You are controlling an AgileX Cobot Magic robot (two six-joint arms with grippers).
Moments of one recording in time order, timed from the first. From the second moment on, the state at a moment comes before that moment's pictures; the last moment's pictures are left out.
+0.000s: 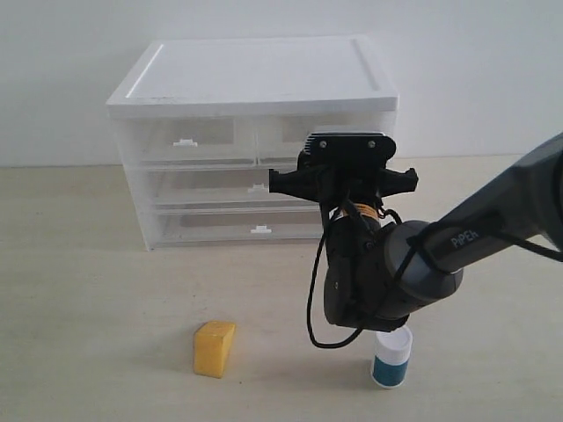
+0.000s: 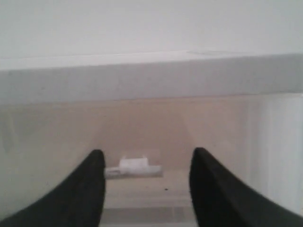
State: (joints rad) left arm -0.02 0.00 0.00 0.02 0.31 -0.01; right arm 0.71 2.17 -1.08 0.68 -1.27 -0.29
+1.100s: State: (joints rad) left arm -0.02 0.00 0.00 0.02 0.31 -0.01; right arm 0.86 2.02 -0.85 0.81 -1.25 -0.32
